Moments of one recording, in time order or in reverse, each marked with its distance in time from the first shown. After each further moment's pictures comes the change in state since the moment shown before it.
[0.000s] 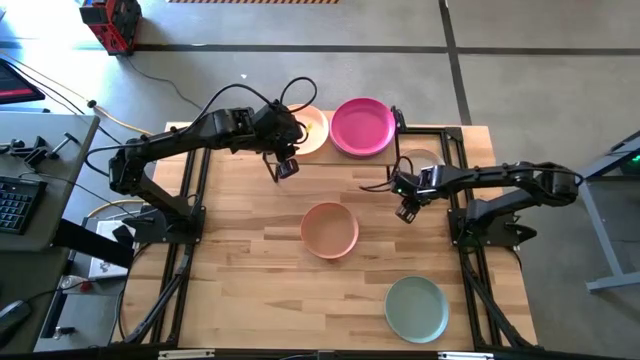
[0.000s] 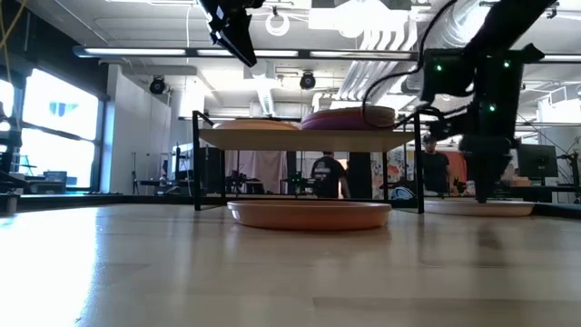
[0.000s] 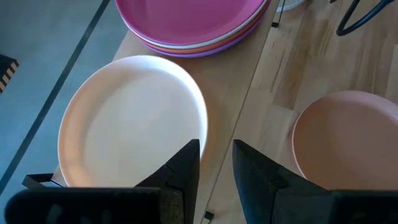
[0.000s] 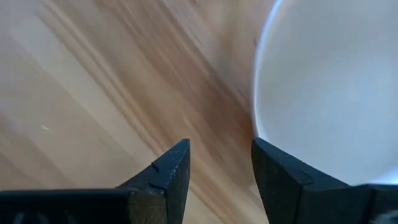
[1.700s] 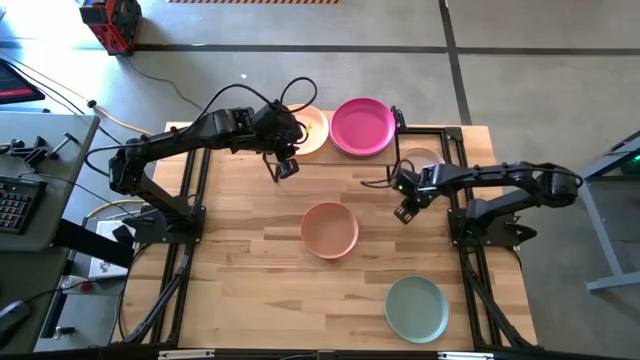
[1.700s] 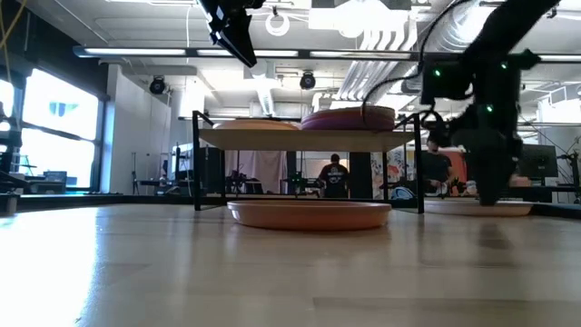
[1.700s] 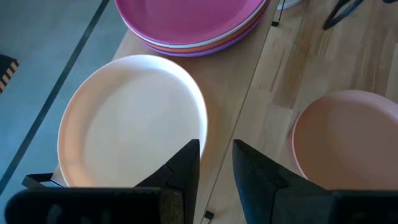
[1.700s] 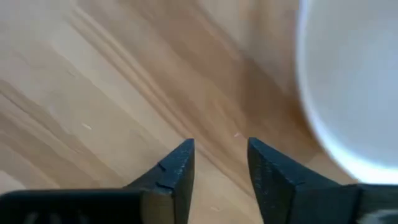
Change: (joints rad) left arm 0.000 0.001 -0.001 -0.001 0.000 0.001; right arm -0.046 0.000 -0.023 0.028 -0.162 0.105
